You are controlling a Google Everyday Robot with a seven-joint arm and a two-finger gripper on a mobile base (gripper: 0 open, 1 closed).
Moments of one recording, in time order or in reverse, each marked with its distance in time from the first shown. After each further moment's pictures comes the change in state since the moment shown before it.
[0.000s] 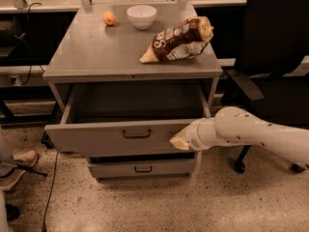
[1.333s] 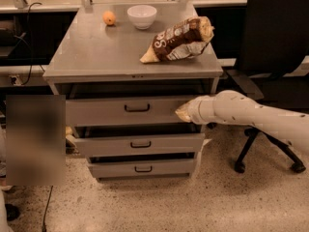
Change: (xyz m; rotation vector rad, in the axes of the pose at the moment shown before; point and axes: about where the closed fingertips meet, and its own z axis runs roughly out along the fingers) arm -0.048 -0.103 0.018 0.184 -0.107 -0.038
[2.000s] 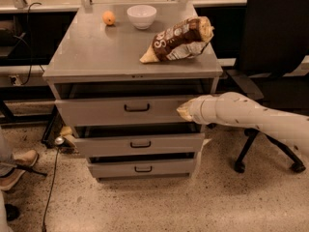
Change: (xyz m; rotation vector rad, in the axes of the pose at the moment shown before) arm -0.008 -0.006 -0.012 0.045 -0.036 0.007
